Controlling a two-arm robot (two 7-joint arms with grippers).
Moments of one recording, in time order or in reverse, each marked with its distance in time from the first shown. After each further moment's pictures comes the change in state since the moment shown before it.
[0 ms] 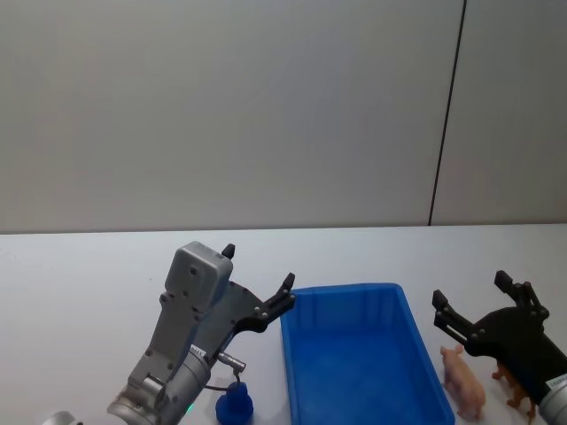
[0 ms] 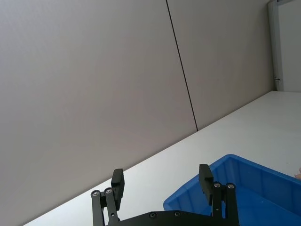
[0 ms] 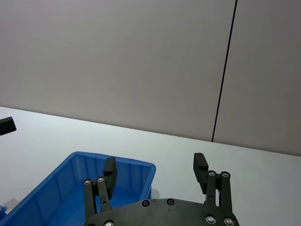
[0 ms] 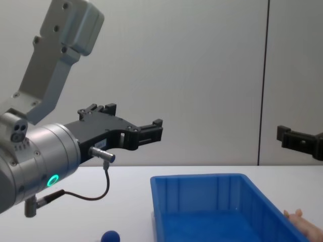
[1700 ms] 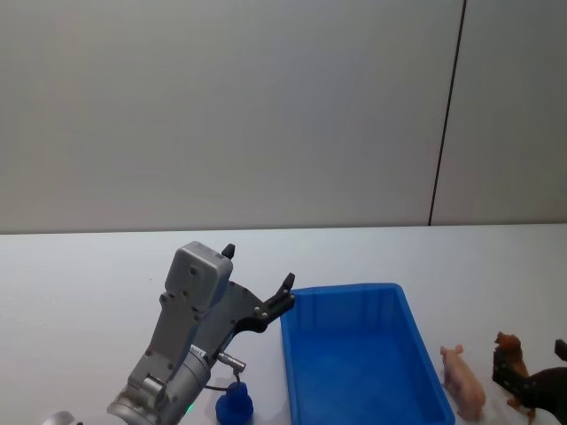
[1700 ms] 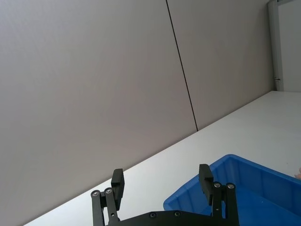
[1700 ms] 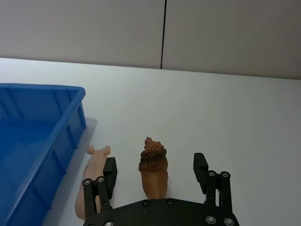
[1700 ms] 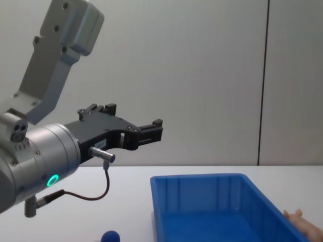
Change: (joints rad) left arm 0.000 0.000 0.000 0.000 0.000 0.000 0.000; right arm -0.047 0.035 0.059 0.085 0.035 0.152 -0.113
